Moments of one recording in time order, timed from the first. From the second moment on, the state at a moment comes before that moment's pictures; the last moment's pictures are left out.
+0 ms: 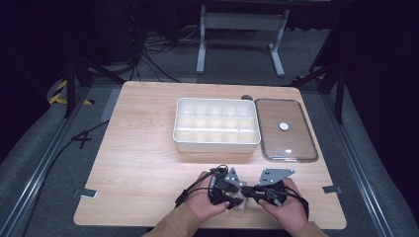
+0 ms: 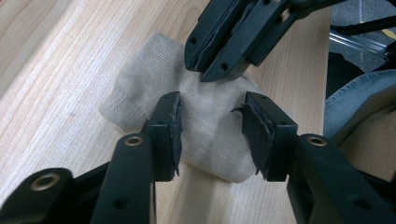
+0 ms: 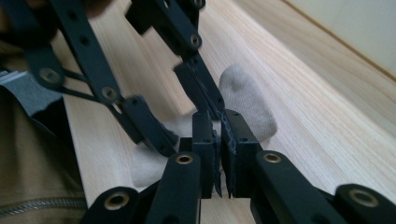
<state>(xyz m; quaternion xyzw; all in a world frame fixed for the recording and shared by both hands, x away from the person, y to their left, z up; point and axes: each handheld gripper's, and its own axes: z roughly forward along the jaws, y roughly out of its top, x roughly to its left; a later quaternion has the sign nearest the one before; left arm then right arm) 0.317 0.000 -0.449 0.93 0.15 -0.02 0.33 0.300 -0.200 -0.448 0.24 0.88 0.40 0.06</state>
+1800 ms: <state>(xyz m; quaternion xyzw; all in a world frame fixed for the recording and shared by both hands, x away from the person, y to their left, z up) 0.314 0.002 -0.454 0.94 0.16 -0.01 0.31 0.310 -0.201 -0.459 0.36 0.86 0.36 0.05</state>
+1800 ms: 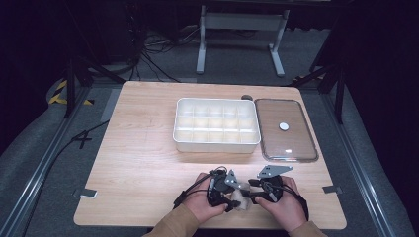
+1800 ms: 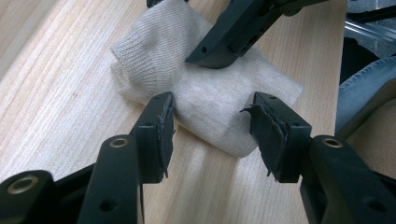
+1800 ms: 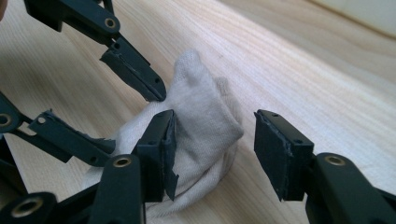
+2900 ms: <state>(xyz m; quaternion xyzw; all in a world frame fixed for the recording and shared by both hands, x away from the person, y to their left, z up) 0.314 0.016 -0.454 0.93 0.18 -0.02 0.31 0.321 -0.195 -0.463 0.36 0.86 0.37 -0.04</state>
